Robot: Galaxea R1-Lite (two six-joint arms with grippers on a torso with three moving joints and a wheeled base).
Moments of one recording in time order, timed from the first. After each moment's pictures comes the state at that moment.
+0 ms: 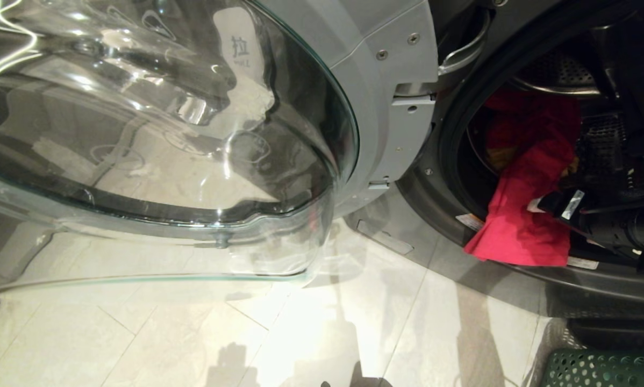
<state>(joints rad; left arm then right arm) 0.00 0.00 -0.02 0.04 0.01 0.02 0.09 1.50 -1.01 0.04 -0.26 0.61</state>
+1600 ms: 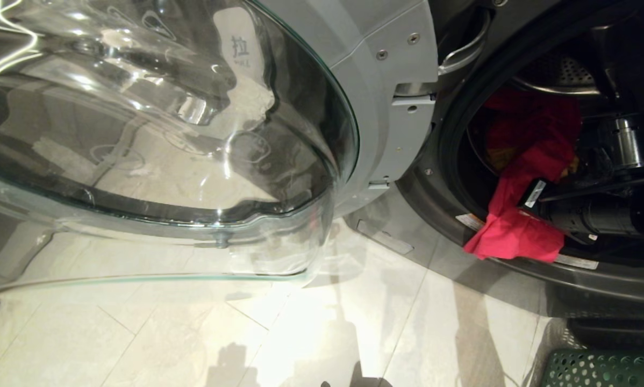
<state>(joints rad) 0.00 0.00 -0.02 0.04 0.01 0.02 0.15 1.61 -1.11 0.01 -0.25 0.65</state>
